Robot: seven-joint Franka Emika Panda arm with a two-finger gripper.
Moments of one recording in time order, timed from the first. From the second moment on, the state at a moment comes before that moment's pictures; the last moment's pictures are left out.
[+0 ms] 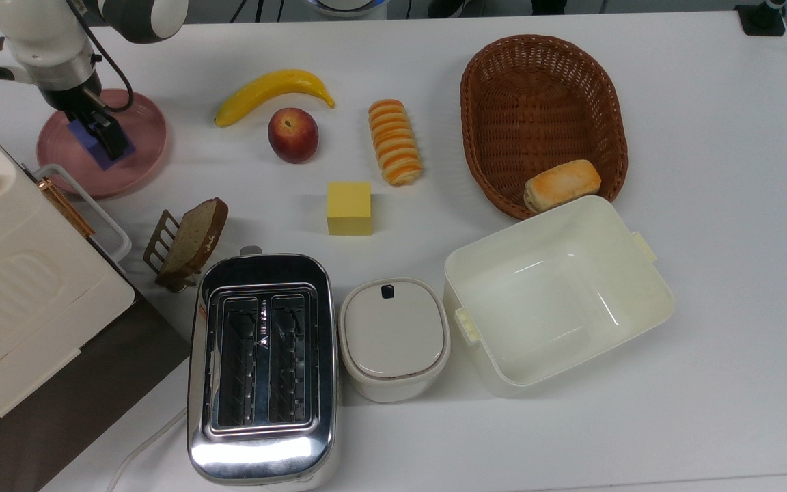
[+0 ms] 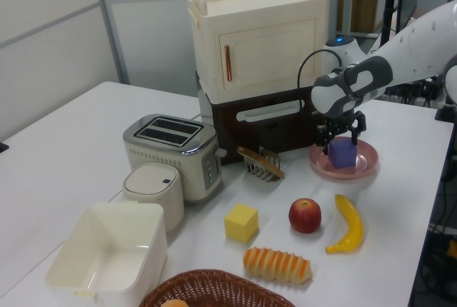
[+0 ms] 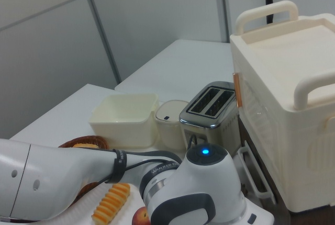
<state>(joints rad) -0.13 0.31 -0.45 -1.95 0.00 2.30 0.16</state>
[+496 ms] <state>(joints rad) -0.14 0.32 -0.45 -1.95 -0.02 2.30 0.15</state>
